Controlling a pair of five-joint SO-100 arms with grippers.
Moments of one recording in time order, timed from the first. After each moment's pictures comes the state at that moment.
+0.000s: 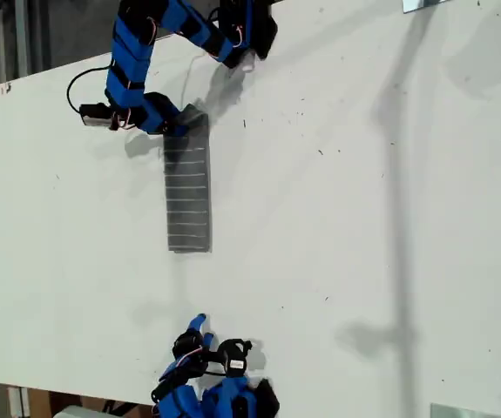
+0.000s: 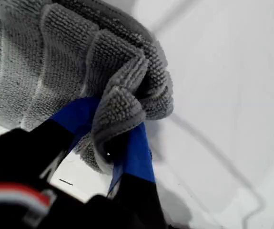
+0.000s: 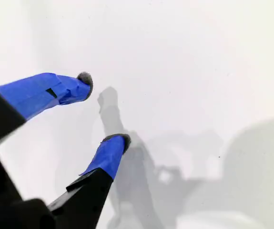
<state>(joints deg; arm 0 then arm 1) -47.6 135.6 156.0 52.8 -62.5 53.3 85.9 118.0 67.1 41.8</state>
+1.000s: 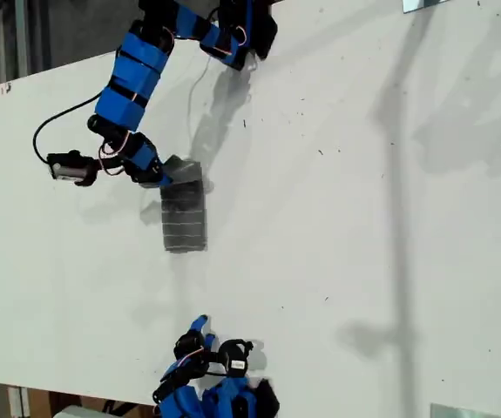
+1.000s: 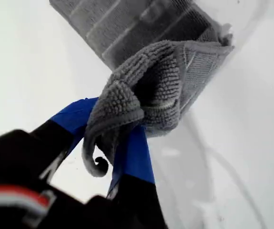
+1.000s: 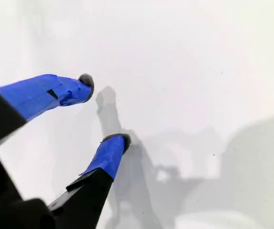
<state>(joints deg) -47.6 136.9 157.5 52.8 -62.8 29.8 82.8 75.0 75.3 43.0</state>
